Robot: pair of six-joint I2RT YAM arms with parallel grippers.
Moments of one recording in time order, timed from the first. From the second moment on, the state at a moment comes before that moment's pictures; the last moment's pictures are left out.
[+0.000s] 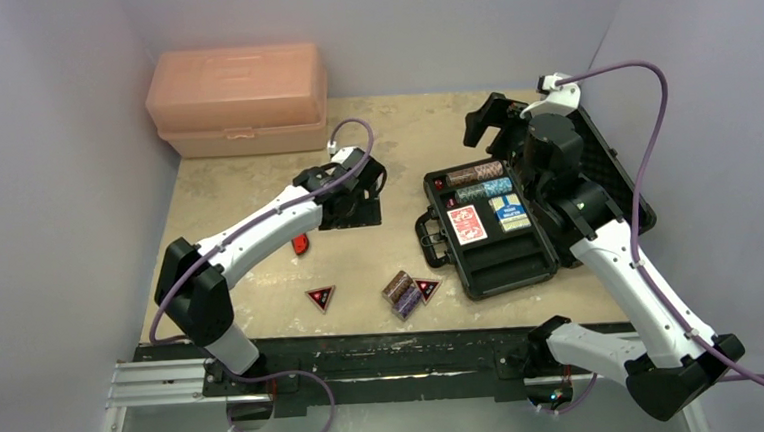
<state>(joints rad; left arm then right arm) -0.76 1.65 1.40 -0.86 -0.33 -0.72 0.46 1.05 1.24 -0.33 0.44 0.42</state>
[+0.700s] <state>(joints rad) -0.74 1.37 1.09 -0.92 -0.49 -1.06 0.46 1.06 1.23 -0.32 0.43 0.43</state>
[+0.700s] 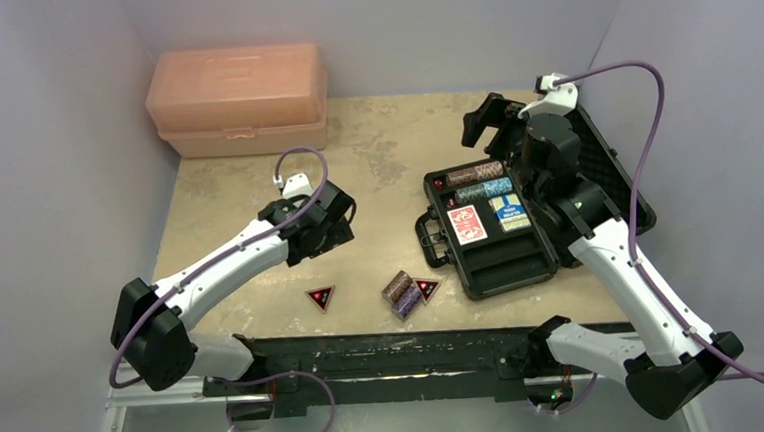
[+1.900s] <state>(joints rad) -0.72 1.51 0.85 -0.87 -0.26 -1.25 0.50 1.10 1.22 -0.31 0.40 0.44</state>
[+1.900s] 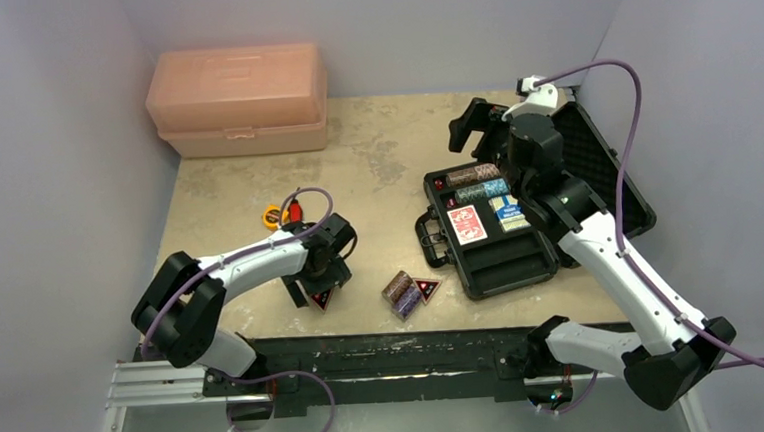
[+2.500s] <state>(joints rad) -0.71 1.47 0.78 -0.77 -0.26 -1.28 0.50 1.13 1.22 -0.31 0.39 0.45</state>
